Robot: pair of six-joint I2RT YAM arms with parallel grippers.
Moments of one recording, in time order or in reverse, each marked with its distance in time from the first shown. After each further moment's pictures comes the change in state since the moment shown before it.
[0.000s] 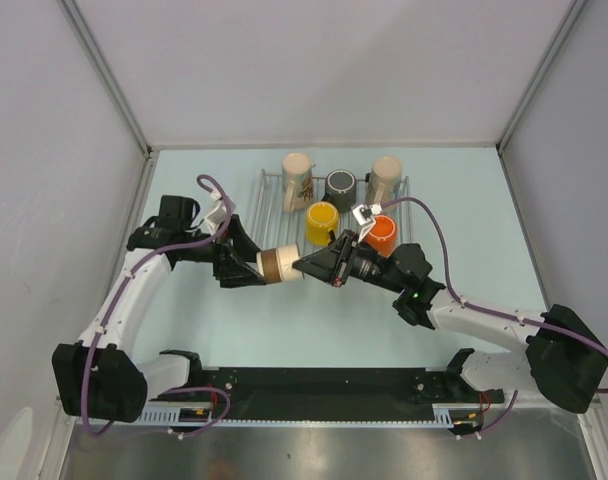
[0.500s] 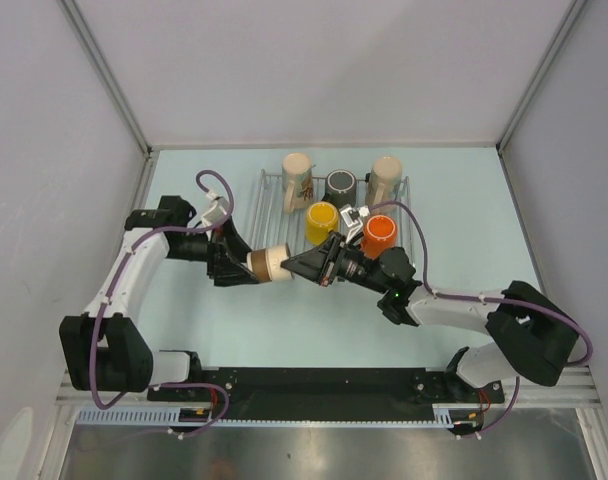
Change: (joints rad) left arm 0.076 0.153 0.122 -0.430 -0.040 0.428; right arm 0.031 0.198 0.001 0.250 0.044 0.073
